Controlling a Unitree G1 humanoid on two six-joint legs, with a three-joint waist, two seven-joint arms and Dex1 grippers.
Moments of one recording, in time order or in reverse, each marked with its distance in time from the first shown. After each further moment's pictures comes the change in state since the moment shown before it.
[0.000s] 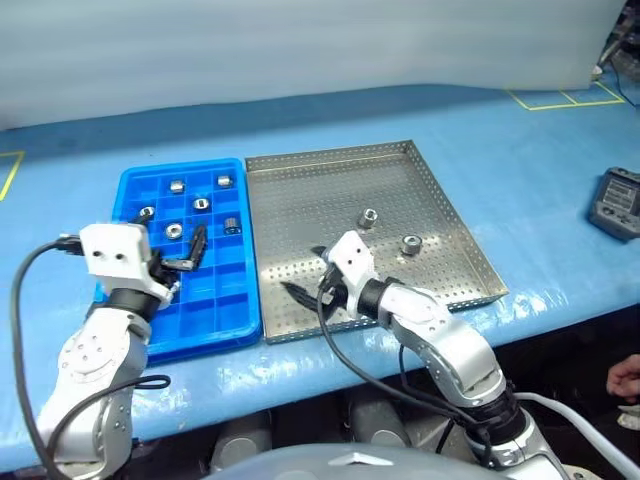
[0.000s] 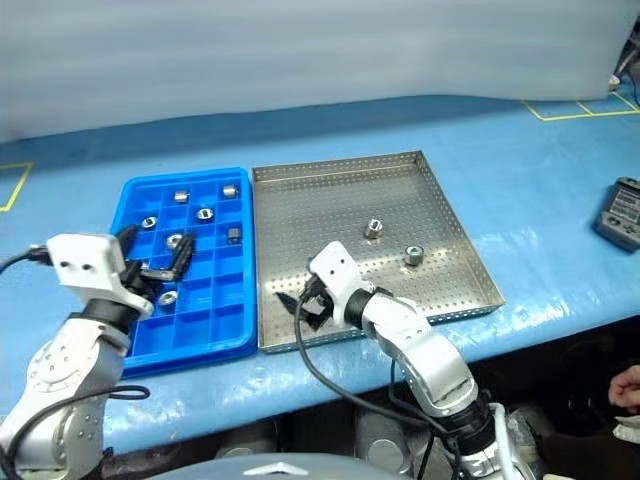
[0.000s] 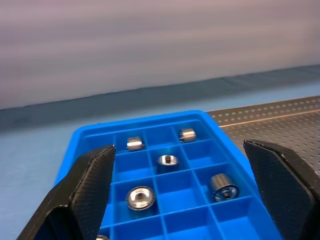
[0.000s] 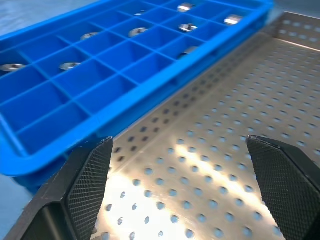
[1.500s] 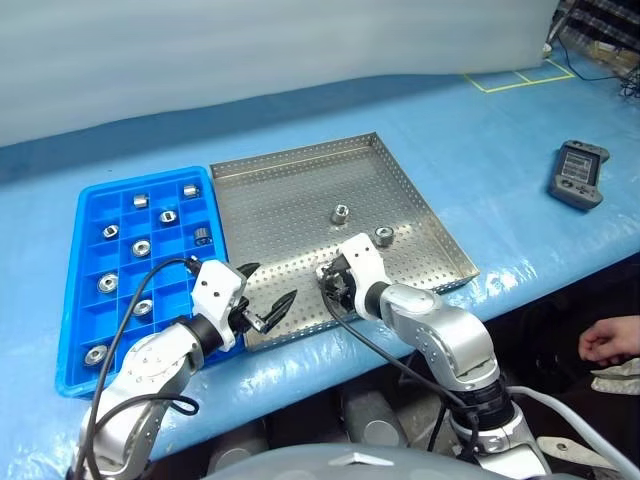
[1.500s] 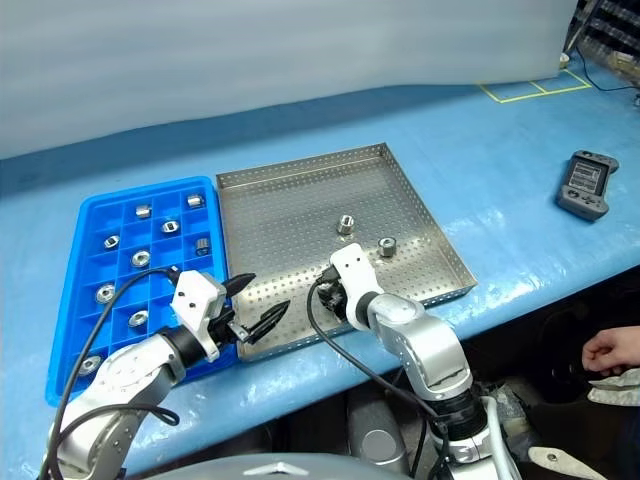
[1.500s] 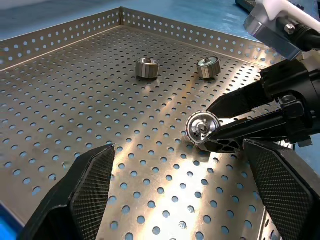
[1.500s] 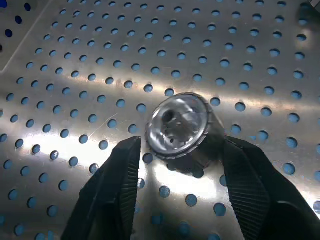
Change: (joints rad) left arm 0.082 0.159 -0.323 0.092 -0.043 -0.053 -0.252; right arm -0.051 0.073 -0.077 0.056 0.007 0.406 -0.137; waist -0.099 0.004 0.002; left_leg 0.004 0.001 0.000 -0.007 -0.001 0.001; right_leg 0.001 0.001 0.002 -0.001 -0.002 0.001
